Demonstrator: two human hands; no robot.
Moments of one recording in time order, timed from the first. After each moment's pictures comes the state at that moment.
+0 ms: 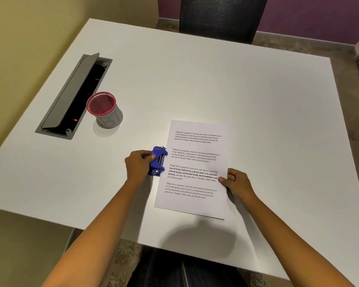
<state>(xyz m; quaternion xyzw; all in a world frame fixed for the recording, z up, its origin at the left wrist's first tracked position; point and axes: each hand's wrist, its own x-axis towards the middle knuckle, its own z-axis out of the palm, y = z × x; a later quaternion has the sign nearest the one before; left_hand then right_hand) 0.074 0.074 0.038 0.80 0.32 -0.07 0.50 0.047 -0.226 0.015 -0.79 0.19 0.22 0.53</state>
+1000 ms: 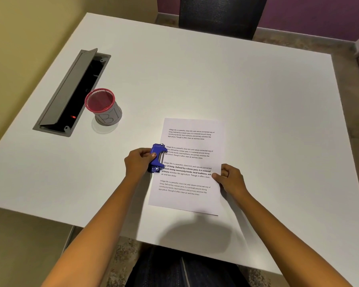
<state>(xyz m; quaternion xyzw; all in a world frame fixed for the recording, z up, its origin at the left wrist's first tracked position) 0.071 0.076 0.041 0.80 0.33 -0.10 0.50 0.050 -0.203 0.022 -0.82 0.19 0.21 0.50</state>
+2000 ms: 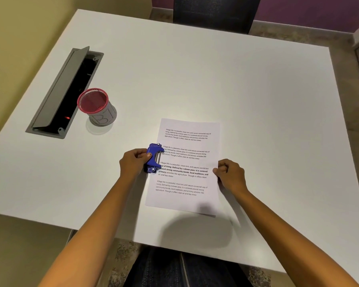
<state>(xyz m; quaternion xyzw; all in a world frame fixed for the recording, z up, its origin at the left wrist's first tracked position) 0.073 0.082 0.033 0.76 0.35 -0.12 0.54 0.060 -0.204 0.023 -0.87 0.19 0.16 0.43</state>
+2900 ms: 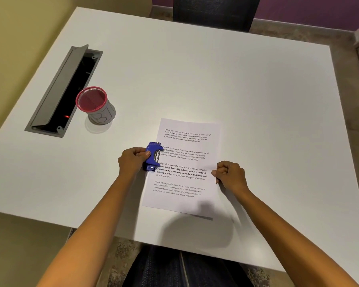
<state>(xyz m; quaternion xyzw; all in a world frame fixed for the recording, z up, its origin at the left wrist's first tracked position) 0.077 0.080 0.032 0.77 0.36 -0.12 0.52 0.056 -0.209 0.029 -0.85 0.18 0.20 0.46</state>
